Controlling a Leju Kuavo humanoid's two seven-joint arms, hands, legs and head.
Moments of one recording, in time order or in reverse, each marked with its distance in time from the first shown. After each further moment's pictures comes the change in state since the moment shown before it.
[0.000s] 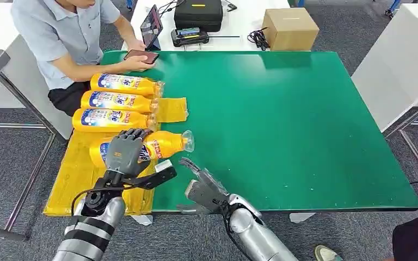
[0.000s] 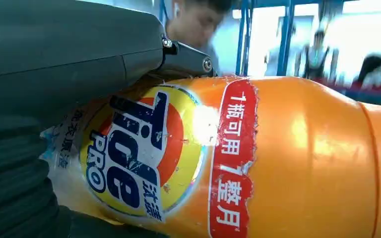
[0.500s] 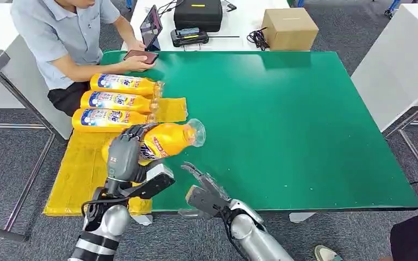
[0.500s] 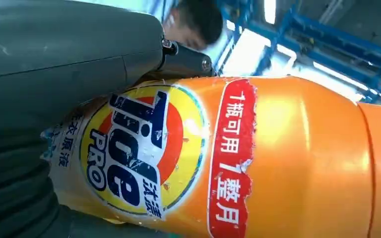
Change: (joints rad) left arm 0.132 -0.080 -0.007 -0.278 0.266 0.050 -0.155; right arm 0.038 -0.008 -0.002 -0.033 0.028 -0.020 0.025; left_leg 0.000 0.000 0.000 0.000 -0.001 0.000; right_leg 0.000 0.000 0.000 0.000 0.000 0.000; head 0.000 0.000
